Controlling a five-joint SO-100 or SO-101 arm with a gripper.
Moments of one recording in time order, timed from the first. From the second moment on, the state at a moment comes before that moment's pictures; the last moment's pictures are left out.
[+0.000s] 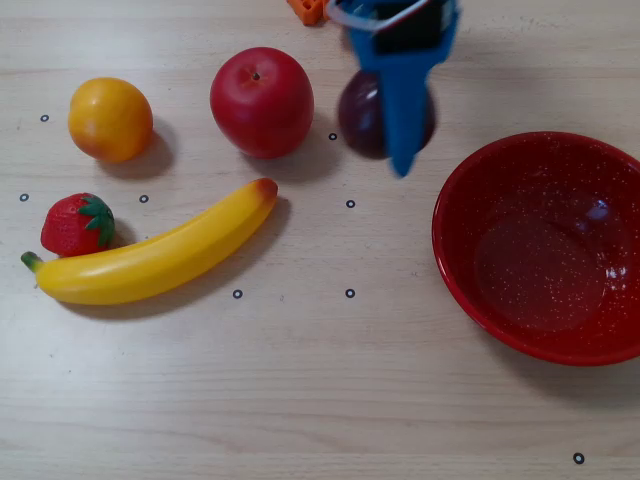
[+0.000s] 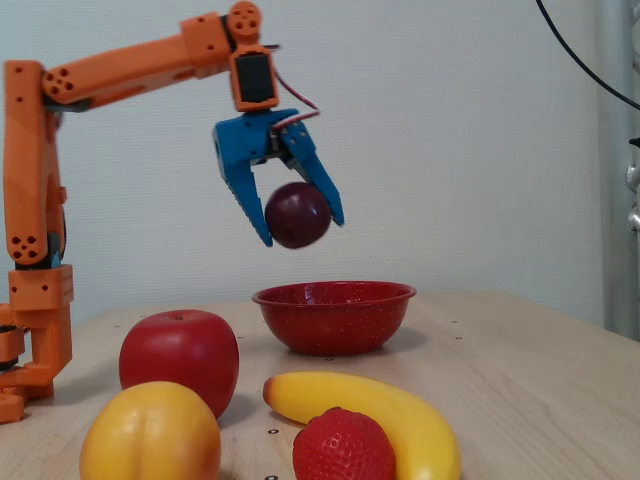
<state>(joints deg) 6.8 90.2 69.5 97.1 13.1</state>
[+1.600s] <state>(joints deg) 27.4 54.3 65.2 64.7 21.0</state>
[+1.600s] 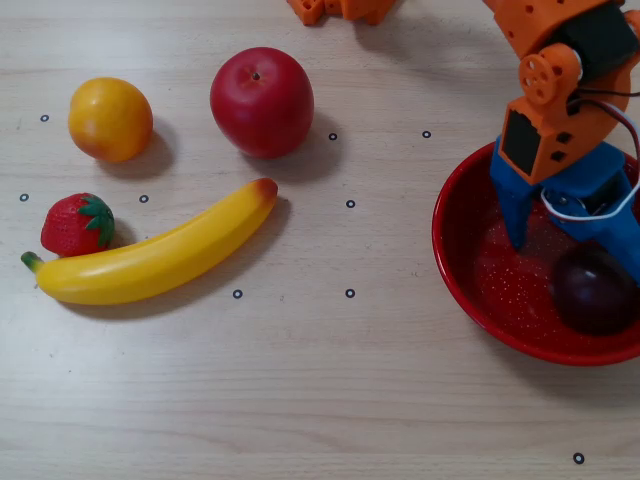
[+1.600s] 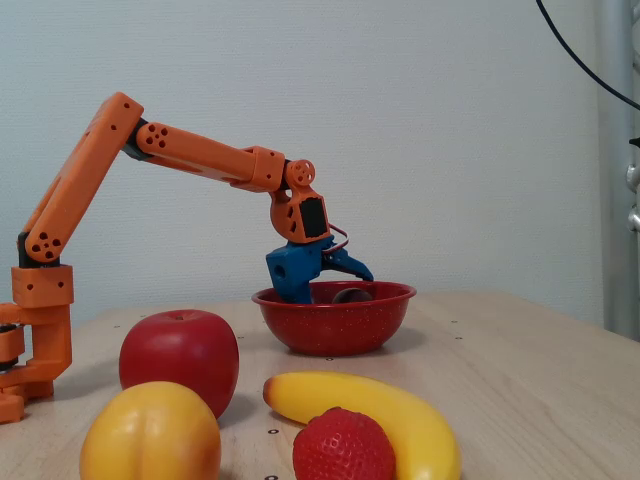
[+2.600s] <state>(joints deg) 6.9 129.0 123.9 59.1 15.6</state>
